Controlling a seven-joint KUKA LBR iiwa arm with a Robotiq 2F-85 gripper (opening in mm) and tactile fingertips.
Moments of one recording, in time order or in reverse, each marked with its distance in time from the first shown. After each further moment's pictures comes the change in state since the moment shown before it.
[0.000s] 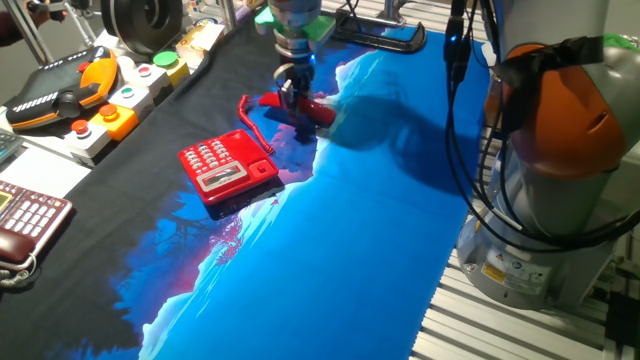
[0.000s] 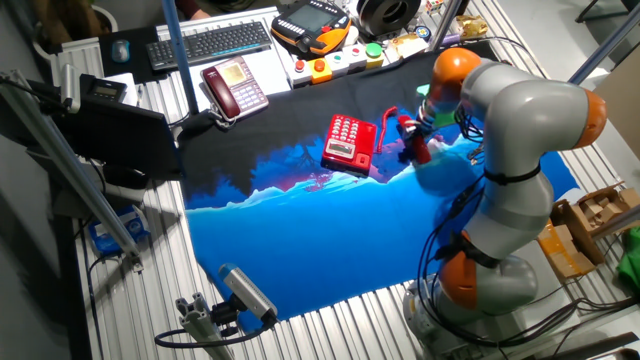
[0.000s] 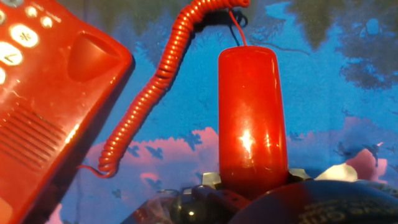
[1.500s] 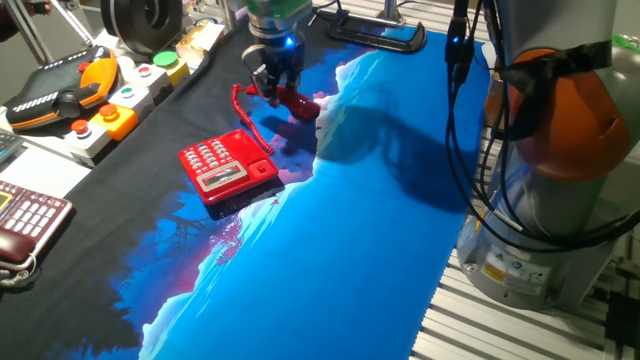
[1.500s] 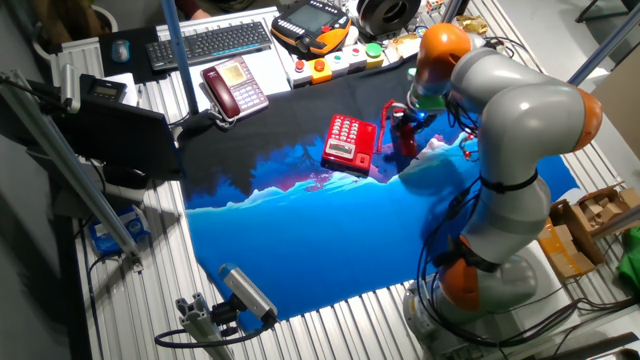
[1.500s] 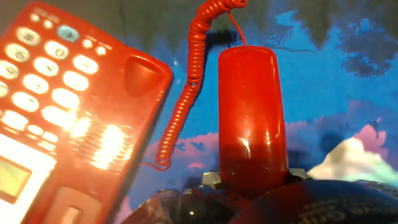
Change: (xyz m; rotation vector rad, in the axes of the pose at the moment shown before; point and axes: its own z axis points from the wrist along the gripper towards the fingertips) arm -0.006 0.056 -0.055 -0.004 0.080 0.287
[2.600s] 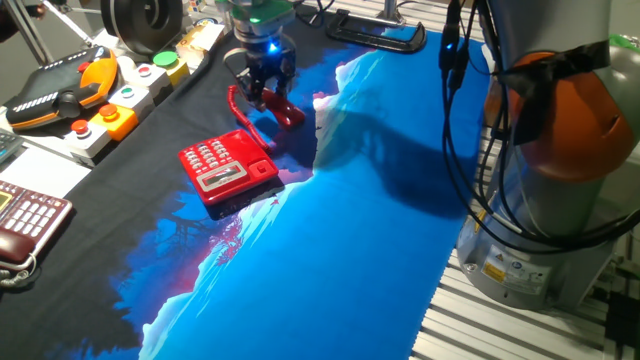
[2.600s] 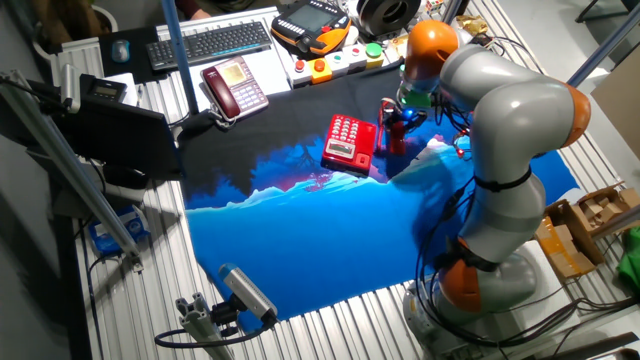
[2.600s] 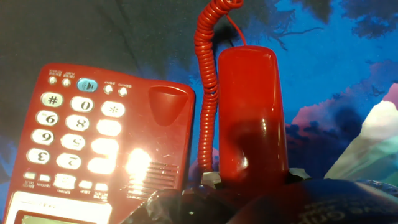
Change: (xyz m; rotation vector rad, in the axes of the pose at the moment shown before) arm -0.007 0.025 0.004 -0.003 0.006 0.092
